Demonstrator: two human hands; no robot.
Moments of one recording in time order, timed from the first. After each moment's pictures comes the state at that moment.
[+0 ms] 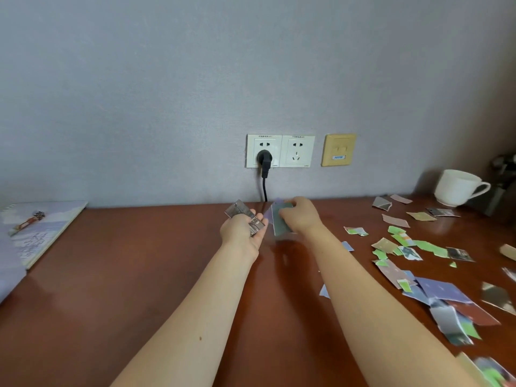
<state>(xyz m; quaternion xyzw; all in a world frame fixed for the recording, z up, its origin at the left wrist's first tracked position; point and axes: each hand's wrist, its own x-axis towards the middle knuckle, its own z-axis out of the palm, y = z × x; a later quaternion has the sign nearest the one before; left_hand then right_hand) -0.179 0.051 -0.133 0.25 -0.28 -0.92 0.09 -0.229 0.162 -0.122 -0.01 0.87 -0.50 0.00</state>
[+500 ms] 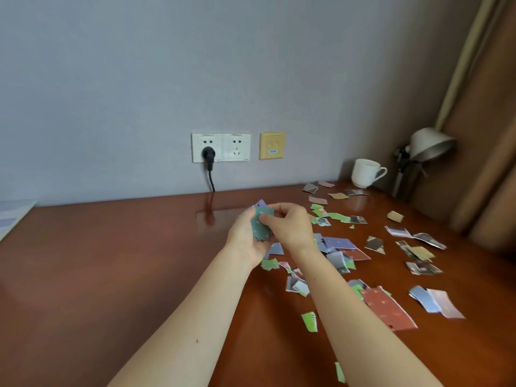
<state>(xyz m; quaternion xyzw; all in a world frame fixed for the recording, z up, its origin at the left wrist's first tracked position) -0.083 0.172 -0.109 0.15 -0.32 -0.93 -0.09 -0.099 0.263 -0.112 -0.01 0.83 -0.55 -0.10</state>
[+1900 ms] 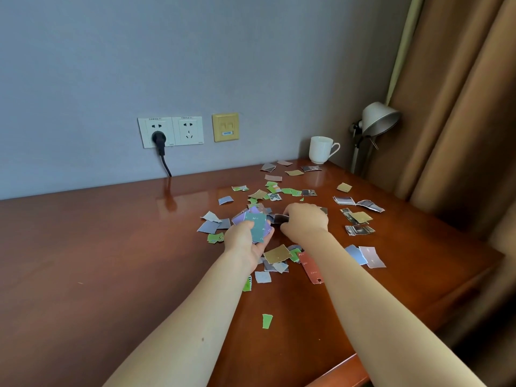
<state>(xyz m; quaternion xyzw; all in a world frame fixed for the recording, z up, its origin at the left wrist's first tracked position) -0.038 0.276 -0.139 0.23 -0.33 -0.91 -0.09 -0.079 0.398 -0.131 0.05 1.00 -0.03 -0.05</state>
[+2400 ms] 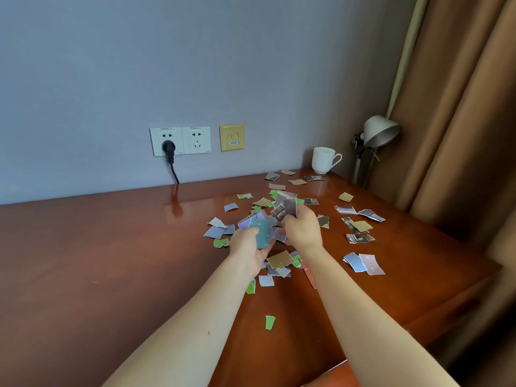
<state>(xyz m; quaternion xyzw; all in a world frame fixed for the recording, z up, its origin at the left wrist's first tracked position) -0.033 0.276 -0.133 0.22 -0.35 -0.90 -0.08 -0.051 0.379 -0.129 0.11 0.85 -0.49 -0.14</state>
